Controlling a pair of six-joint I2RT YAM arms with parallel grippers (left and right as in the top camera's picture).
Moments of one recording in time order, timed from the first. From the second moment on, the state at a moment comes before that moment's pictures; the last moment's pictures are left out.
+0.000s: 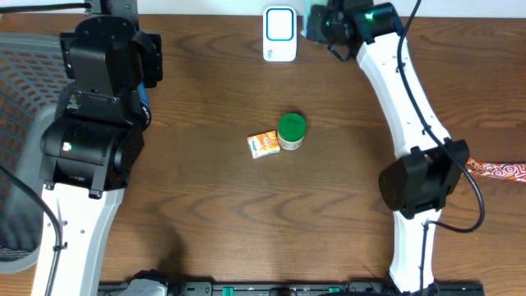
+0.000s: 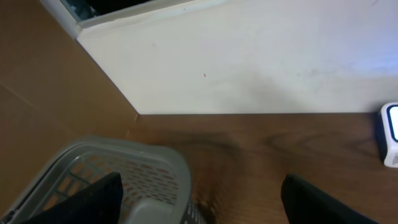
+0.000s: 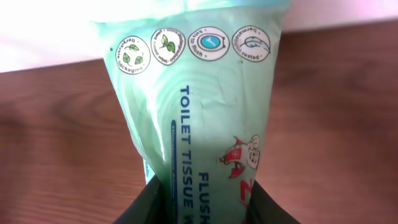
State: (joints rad) left arm -0.22 1.30 1.64 -0.75 -0.52 0.09; right arm 0.32 2.22 2.30 -0.89 0.00 0.38
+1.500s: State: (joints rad) left arm -0.22 1.30 1.64 -0.75 -0.51 0.09; right arm 0.24 2.30 2.28 -1.35 0.17 0.38
